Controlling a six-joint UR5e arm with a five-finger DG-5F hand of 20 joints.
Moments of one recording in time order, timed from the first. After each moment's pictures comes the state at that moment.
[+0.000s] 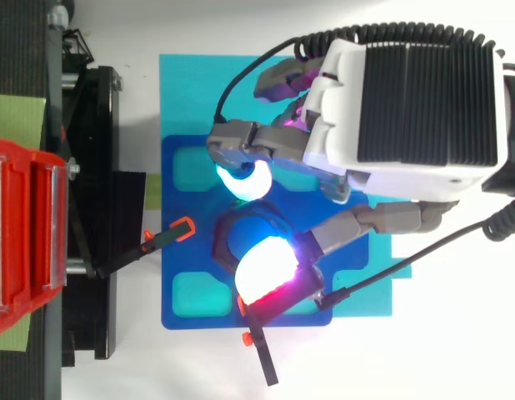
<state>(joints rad) 0.13 -2.20 -1.12 -3.09 -1.46 -1.26</state>
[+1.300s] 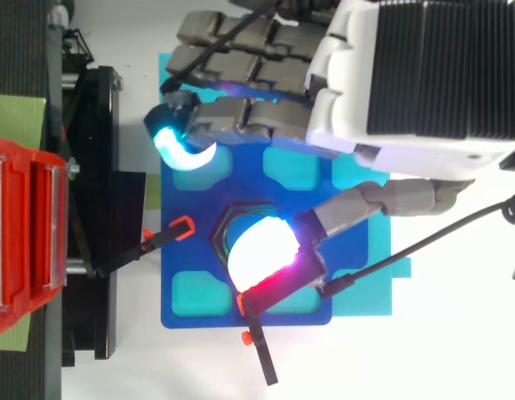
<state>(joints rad) 0.12 -2.20 -1.06 -3.12 -1.46 -1.30</state>
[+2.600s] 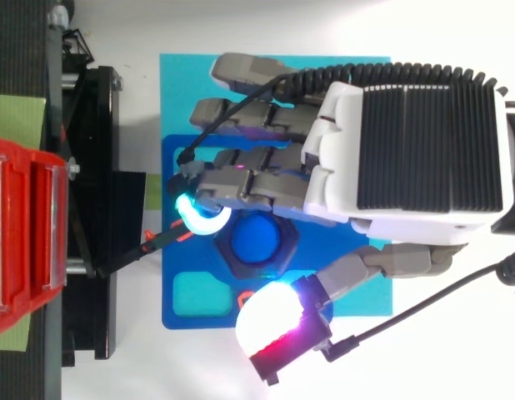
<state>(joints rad) 0.16 -2.20 -1.08 -3.16 -1.46 -1.21</state>
